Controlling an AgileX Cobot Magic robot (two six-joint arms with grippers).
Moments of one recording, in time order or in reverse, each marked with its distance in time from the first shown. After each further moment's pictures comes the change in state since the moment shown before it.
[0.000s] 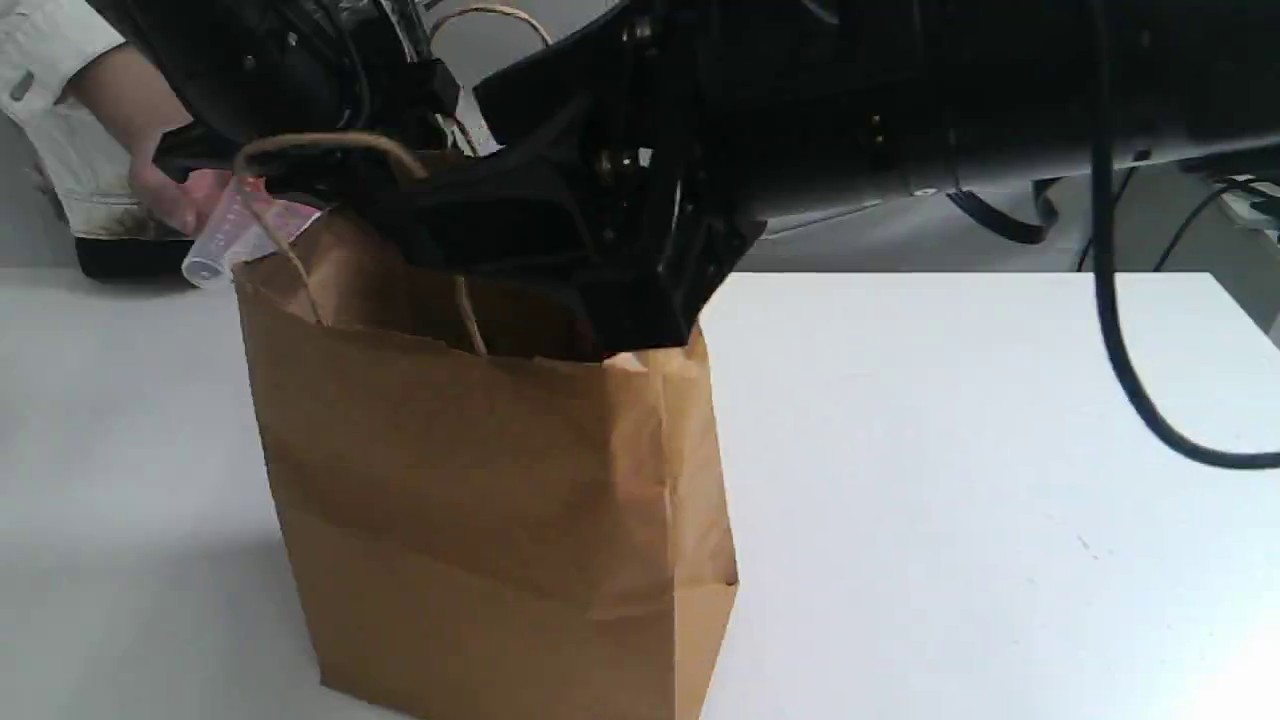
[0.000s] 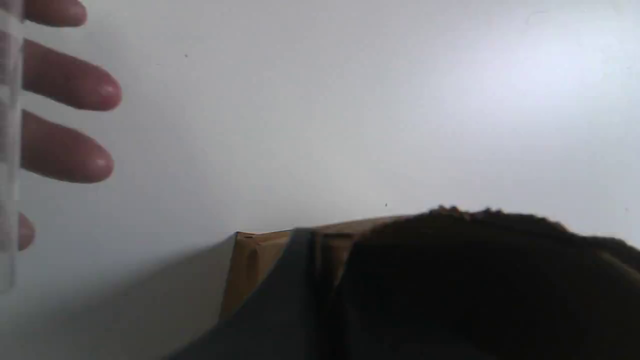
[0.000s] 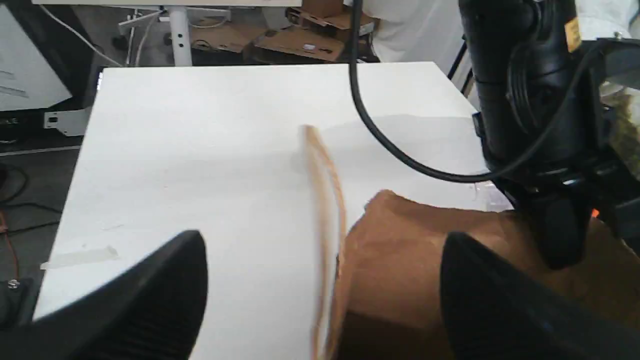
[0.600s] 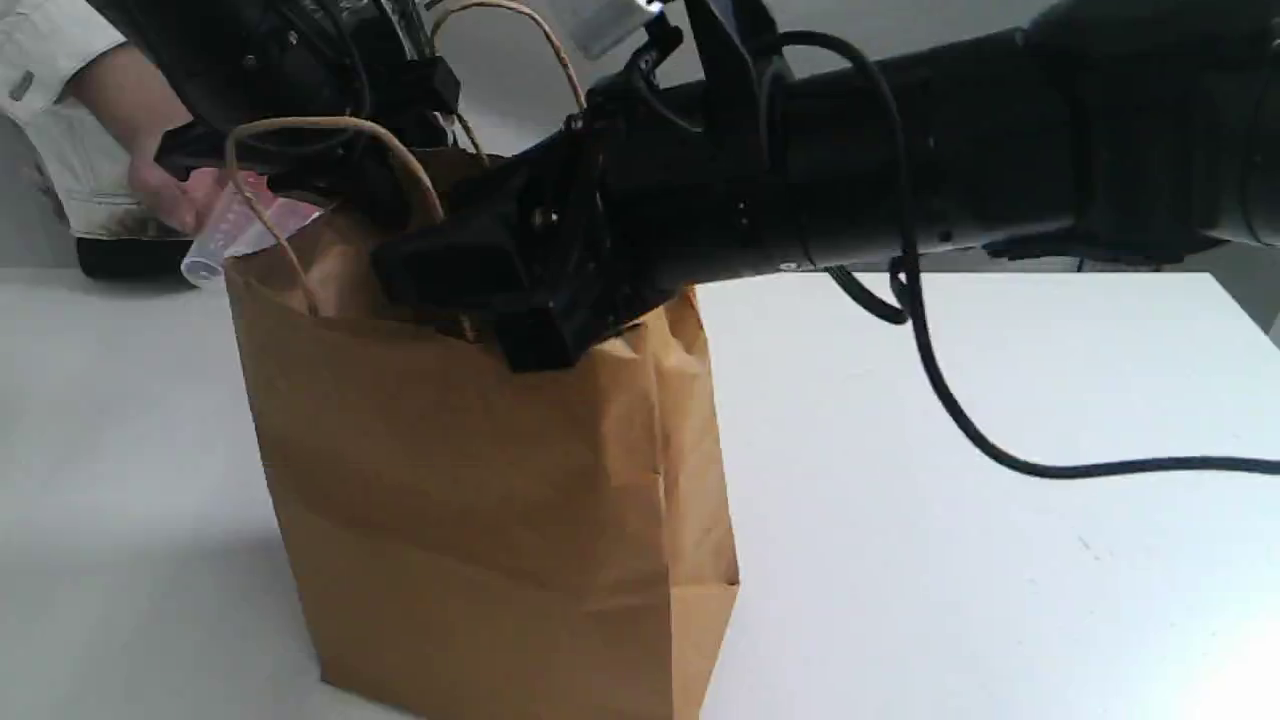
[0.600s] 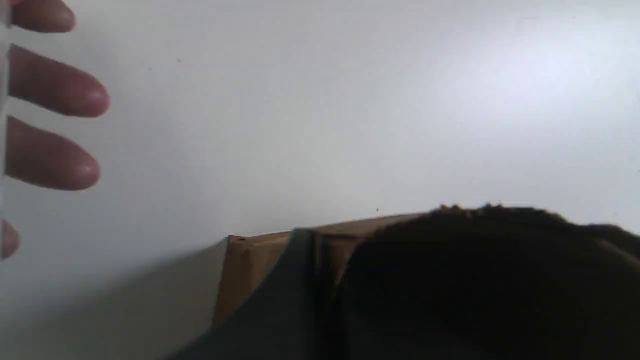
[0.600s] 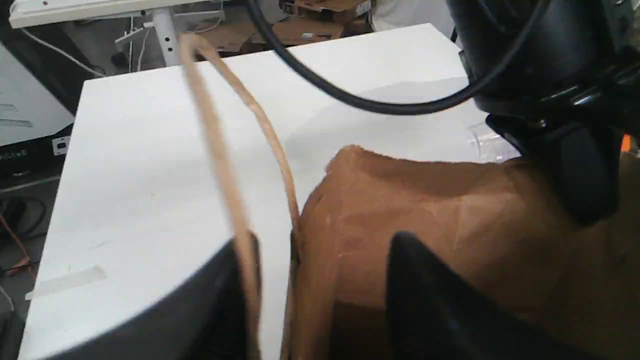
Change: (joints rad) left arm 0.000 0.000 0.000 -0.019 -0.010 0.000; right arm 0.000 0.163 -0.038 0.160 -0.008 -0.056
